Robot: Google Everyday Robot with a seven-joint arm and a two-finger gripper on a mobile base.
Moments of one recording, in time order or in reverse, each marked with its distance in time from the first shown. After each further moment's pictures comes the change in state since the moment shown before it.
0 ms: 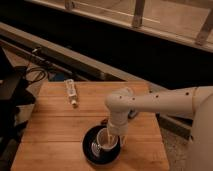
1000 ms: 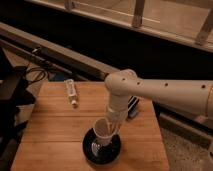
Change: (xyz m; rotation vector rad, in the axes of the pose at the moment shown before) arm 0.005 0.026 -0.092 -0.059 -0.040 -0.128
